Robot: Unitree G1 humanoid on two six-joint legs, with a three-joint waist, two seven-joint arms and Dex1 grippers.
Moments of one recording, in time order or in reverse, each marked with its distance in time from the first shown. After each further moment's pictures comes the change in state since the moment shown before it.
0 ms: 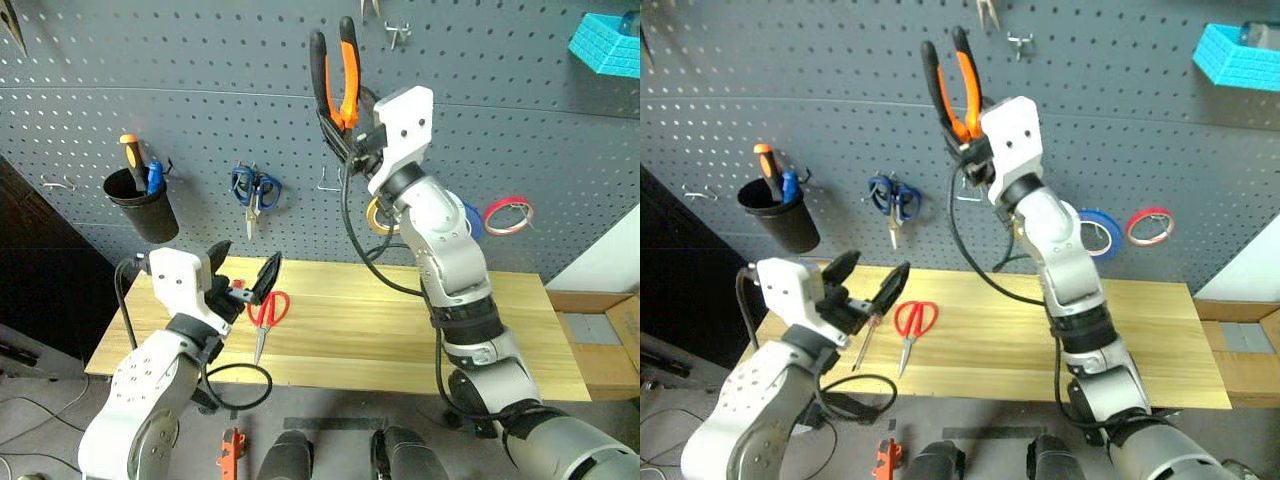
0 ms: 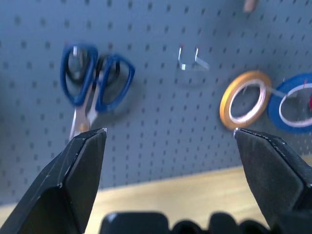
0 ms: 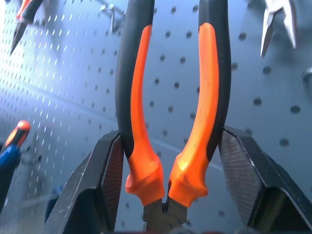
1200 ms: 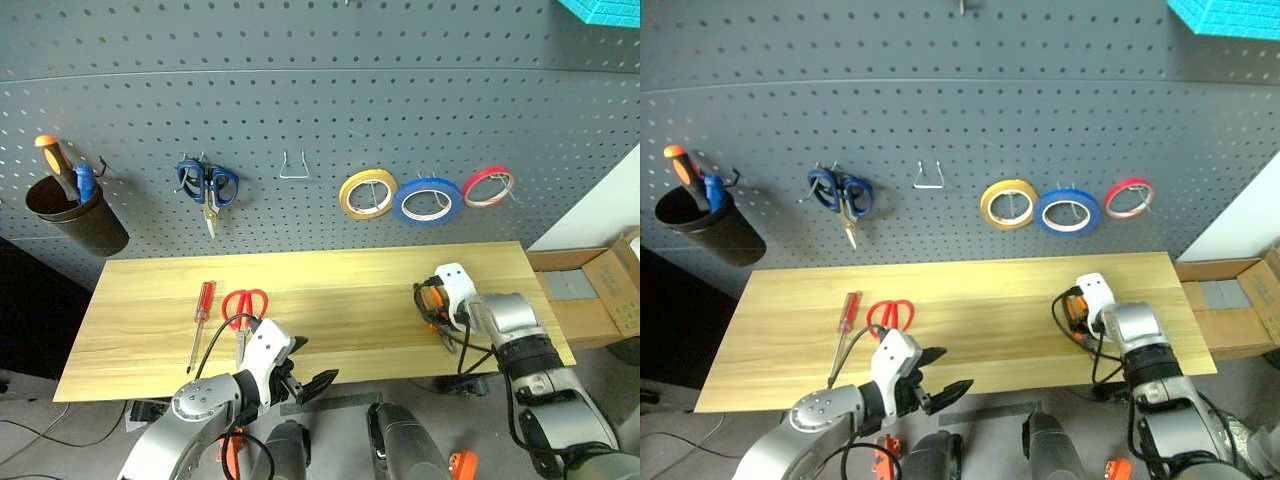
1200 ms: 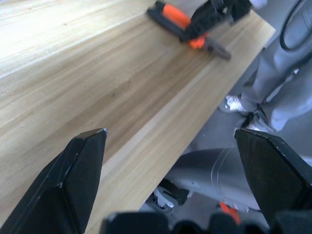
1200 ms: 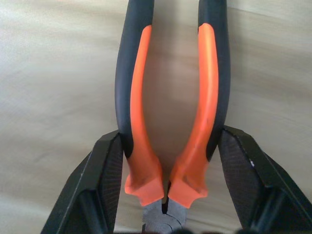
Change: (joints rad) left arm 0.188 0.119 -0.338 0.189 0.125 0.026 -0.366; right arm 0.394 -0.424 0.102 0.116 0.003 0.834 0.296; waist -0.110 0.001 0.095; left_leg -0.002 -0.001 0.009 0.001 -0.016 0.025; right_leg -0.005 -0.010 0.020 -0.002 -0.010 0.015
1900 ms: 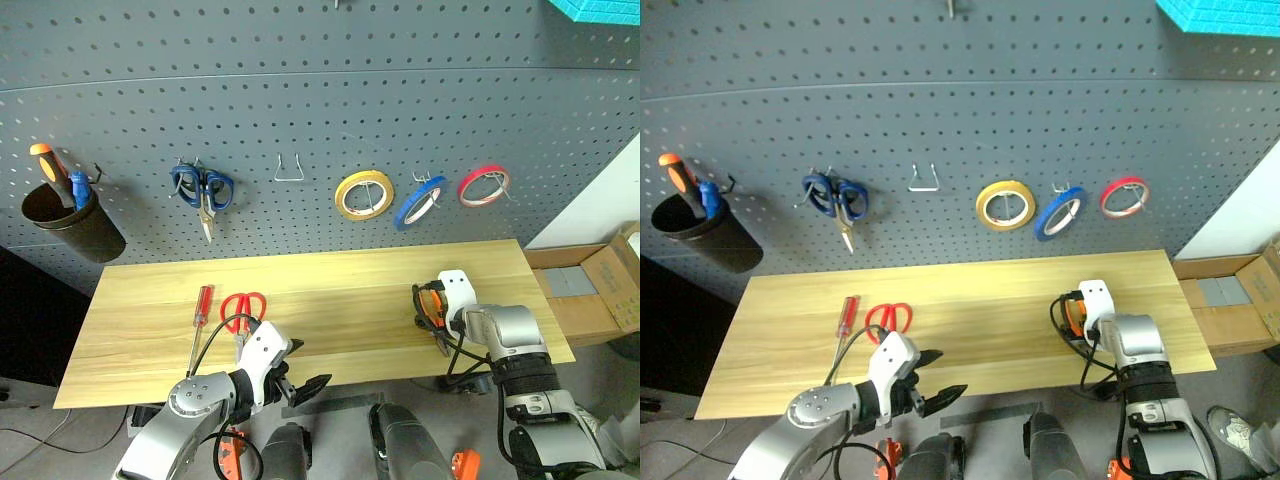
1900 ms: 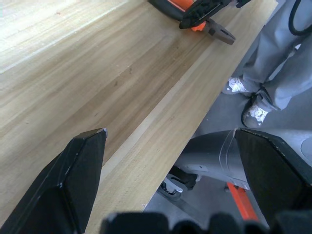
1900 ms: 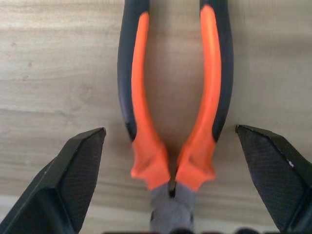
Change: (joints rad) left arm -0.022 0.068 -0.026 0.073 0.057 -0.058 -0.063; right arm -0.010 0.098 -0.186 0.063 0.016 0.121 -0.219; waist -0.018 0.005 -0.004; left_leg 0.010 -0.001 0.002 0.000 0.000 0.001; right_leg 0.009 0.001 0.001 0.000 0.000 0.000
